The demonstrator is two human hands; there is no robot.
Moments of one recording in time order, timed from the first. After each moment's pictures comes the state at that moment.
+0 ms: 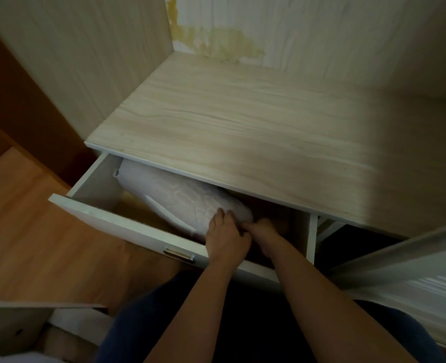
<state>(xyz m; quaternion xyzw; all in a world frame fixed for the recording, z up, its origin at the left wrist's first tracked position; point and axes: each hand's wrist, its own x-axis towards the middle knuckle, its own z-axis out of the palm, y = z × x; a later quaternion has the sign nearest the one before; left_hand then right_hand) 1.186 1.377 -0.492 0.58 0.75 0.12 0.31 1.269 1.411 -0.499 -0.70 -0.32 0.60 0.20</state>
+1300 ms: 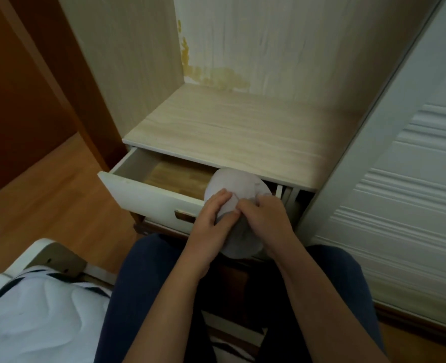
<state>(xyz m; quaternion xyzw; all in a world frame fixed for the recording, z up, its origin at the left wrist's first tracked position) 1.191 1.177 -0.338 0.46 0.57 0.46 0.50 1.297 1.210 -0.323 -0.62 -0.58 0.40 0.35</state>
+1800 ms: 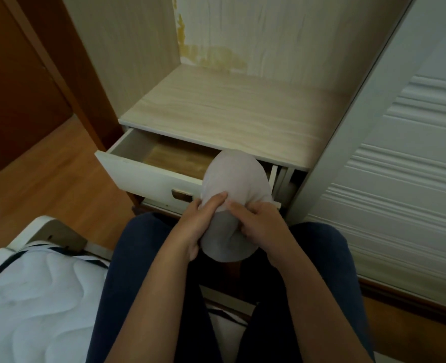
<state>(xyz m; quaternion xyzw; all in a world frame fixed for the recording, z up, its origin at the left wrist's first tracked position) 1.179 1.162 -0.355 0.27 0.62 0.36 0.64 1.313 1.160 -0.335 -0.59 -0.54 0.51 0.31</state>
